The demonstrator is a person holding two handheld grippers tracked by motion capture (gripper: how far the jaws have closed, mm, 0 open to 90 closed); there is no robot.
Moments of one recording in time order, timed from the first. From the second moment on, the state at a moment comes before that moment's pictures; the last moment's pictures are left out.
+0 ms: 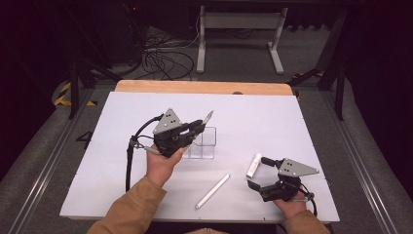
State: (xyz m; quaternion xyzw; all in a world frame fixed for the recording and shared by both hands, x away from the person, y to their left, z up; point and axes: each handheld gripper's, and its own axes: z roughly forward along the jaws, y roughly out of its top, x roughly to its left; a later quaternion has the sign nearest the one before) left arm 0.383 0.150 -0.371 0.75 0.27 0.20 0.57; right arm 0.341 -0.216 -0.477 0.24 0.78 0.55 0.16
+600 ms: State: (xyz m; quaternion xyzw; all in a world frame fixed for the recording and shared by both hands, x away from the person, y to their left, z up) left arm 0.398 0.172 -0.375 0.71 0.31 0.23 0.58; right arm 0.341 -0.215 -0.478 0.24 0.78 0.55 0.16
